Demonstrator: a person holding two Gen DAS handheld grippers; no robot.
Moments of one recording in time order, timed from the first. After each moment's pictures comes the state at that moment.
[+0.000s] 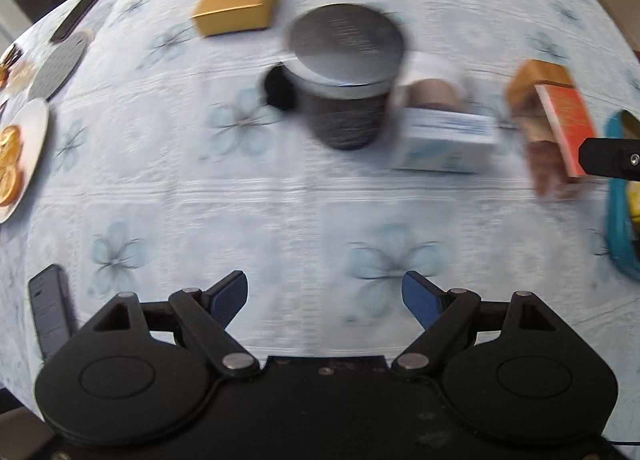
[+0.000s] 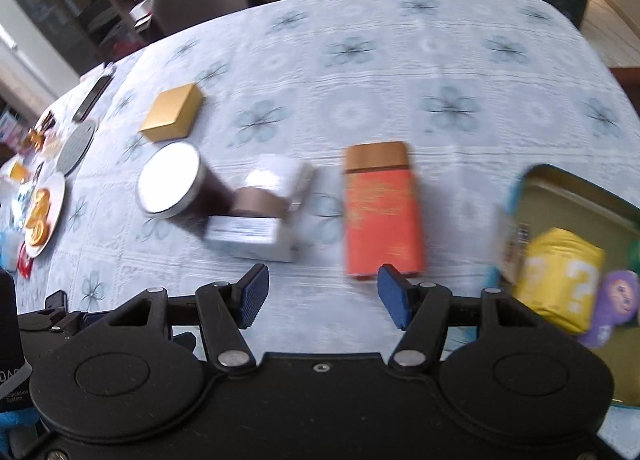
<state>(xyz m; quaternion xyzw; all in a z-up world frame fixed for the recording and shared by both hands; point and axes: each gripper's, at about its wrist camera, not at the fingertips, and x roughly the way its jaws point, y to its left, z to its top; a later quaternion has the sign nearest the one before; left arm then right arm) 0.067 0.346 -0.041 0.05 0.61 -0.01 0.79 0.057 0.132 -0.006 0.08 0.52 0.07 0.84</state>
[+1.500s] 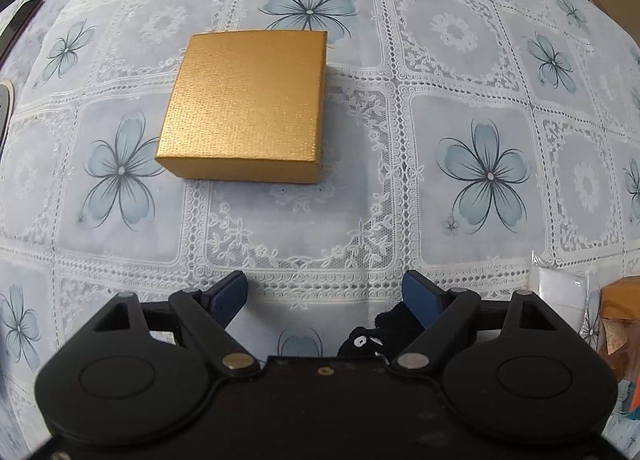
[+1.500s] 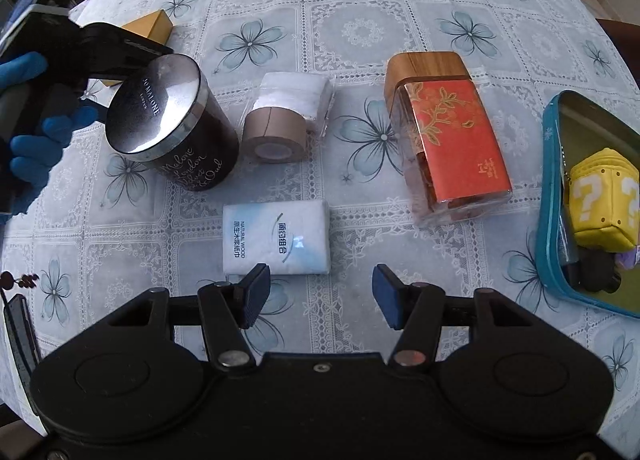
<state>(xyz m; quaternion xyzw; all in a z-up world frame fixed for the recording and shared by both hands) 0.305 0.386 -0.094 0.01 0.64 -0.06 0.76 0.052 0.188 -0.051 0.08 0.59 -0.04 0.80</state>
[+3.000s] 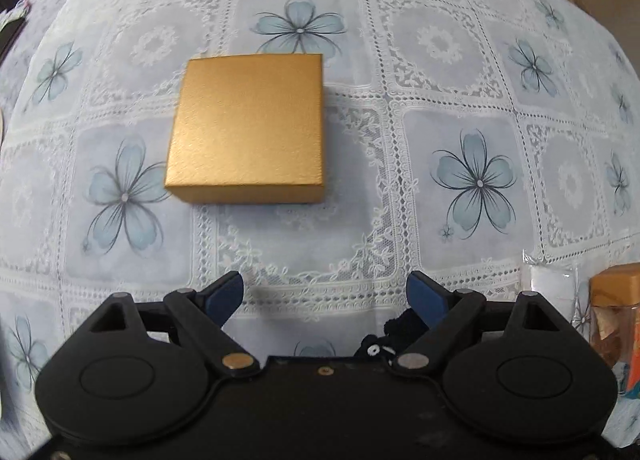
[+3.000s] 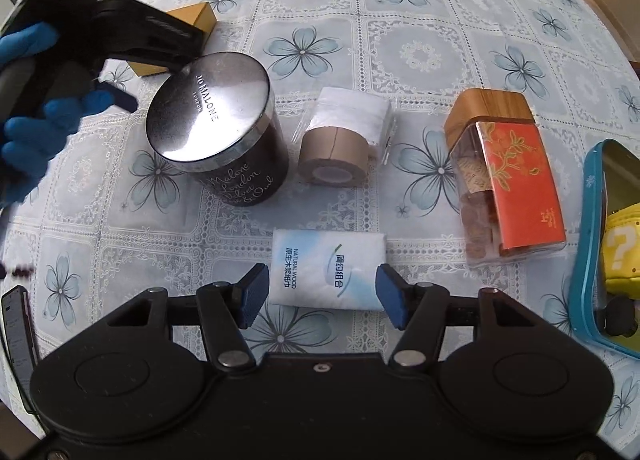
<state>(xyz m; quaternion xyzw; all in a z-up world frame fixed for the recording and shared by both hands) 0.307 0.390 -0.085 0.03 0.63 -0.10 0.77 0.071 0.220 -0.057 0.05 0.57 0.00 0.82</state>
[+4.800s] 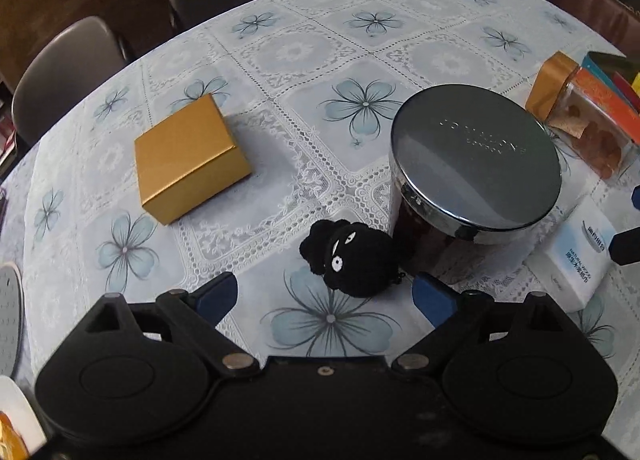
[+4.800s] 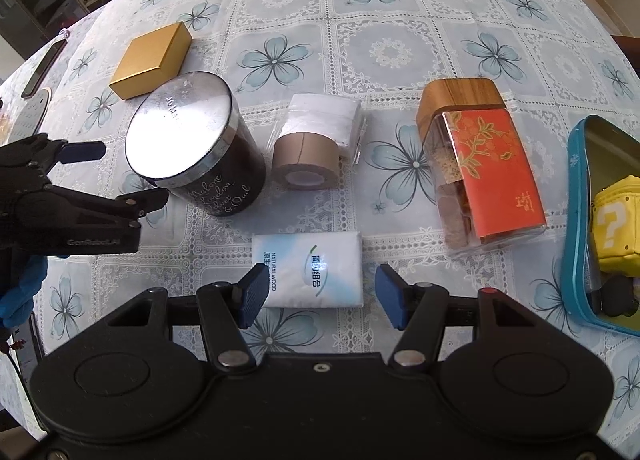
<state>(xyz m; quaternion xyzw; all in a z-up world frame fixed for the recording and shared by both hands) 0.185 0.394 -0.081 0.23 0.45 -0.26 0.82 0.066 0.202 -0.054 0.08 0.57 -0.02 0.82</state>
